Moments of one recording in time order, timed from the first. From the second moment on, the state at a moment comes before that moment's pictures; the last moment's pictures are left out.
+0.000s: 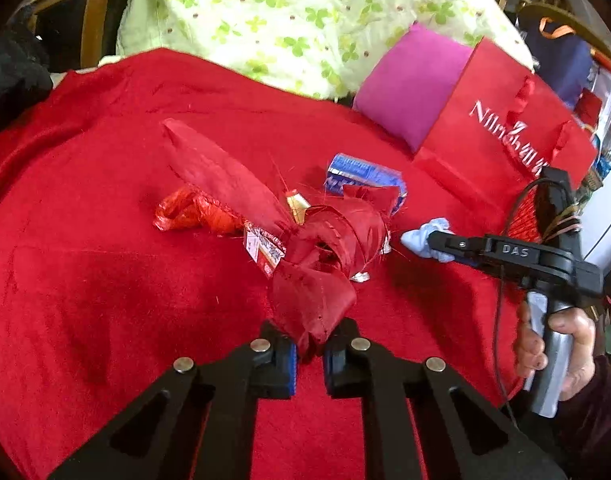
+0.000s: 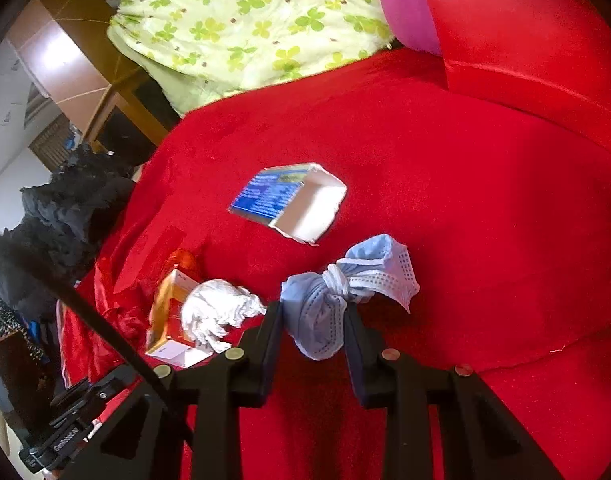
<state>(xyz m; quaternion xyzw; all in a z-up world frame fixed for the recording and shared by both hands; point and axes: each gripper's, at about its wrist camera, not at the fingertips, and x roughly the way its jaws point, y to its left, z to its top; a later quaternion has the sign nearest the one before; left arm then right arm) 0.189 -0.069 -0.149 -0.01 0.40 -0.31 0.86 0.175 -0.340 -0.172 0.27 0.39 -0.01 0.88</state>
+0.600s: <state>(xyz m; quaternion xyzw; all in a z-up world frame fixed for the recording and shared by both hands) 0.132 -0.043 -0.087 0.00 0.32 -0.21 0.92 0.129 -0.307 -0.113 0.17 0.29 0.03 0.94</state>
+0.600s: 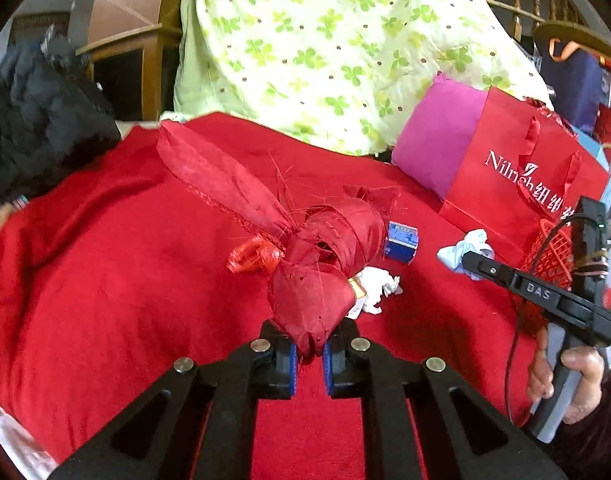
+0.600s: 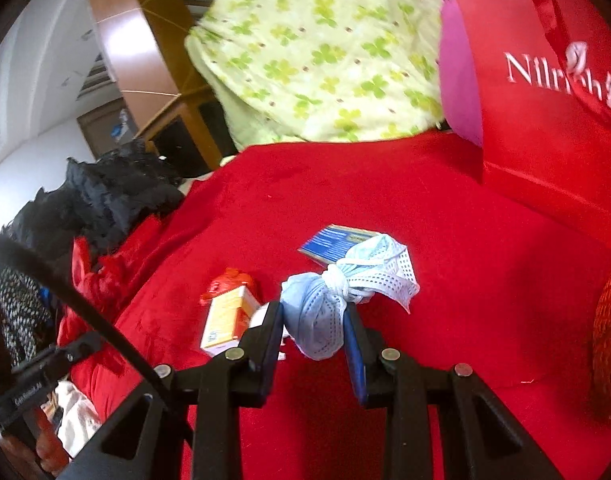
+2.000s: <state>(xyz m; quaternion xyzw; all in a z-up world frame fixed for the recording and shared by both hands) 0.073 -0.137 -0.033 0.14 0.24 -0.18 0.94 0.032 -0.329 -0.064 0.14 0.16 0.03 0.98</state>
